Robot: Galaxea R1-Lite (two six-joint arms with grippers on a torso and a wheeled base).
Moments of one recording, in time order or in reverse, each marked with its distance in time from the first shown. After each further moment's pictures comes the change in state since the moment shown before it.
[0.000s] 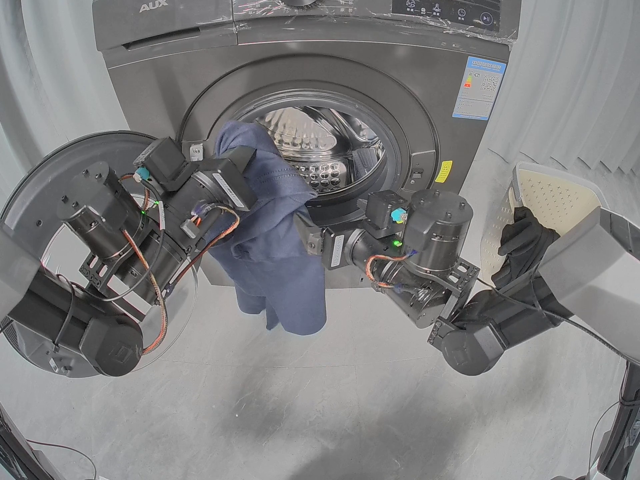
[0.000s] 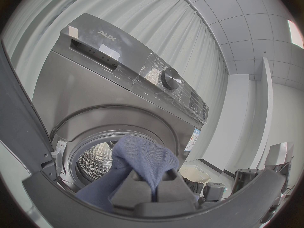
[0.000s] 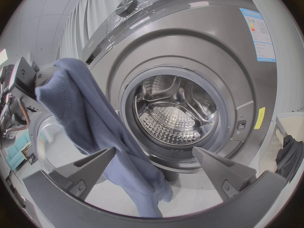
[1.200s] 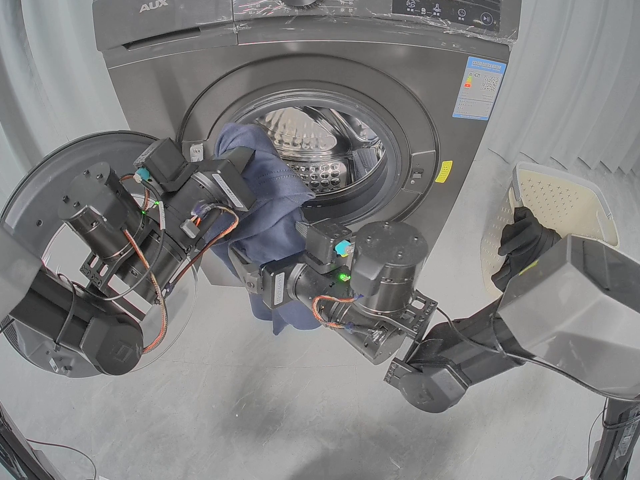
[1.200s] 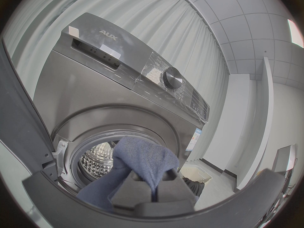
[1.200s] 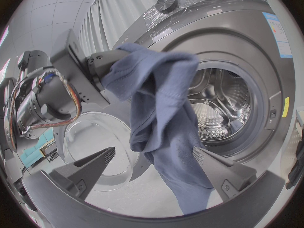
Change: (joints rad) left arm 0.006 0.005 -0.001 0.000 0.000 0.001; right arm 0.139 0.075 -0.051 -0.043 0.057 0.011
